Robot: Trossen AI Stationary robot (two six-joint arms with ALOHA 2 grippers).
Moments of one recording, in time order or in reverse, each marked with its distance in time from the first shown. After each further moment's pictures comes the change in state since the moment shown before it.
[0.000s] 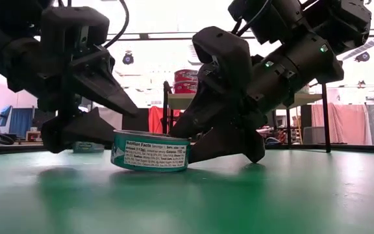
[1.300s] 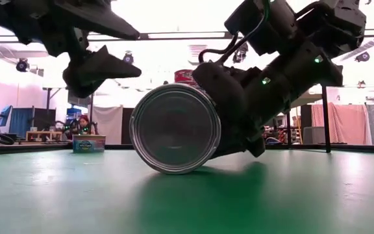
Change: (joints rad) left arm -0.014 -0.197 0.038 -0.063 0.028 0.370; right arm -0.012 -0.006 -0.002 -0.083 0.151 -0.125
